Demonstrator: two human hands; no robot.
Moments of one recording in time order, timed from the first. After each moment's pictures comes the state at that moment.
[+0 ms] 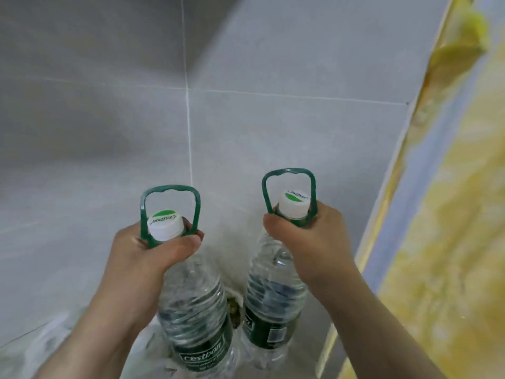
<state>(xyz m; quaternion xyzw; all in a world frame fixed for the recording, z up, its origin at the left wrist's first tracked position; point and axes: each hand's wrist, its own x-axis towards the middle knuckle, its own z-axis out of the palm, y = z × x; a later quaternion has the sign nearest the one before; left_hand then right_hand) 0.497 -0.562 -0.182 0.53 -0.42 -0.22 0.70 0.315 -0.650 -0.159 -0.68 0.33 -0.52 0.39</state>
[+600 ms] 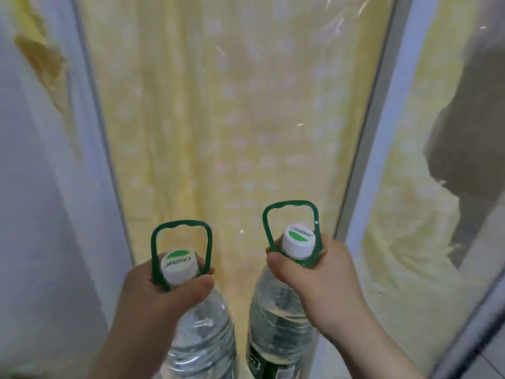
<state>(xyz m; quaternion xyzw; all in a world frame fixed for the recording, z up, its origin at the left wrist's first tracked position) 0.181 -0.527 -0.200 0.32 -0.63 -0.49 0.52 0.006 -0.447 -0.181 -0.47 0.60 -0.62 0.18</state>
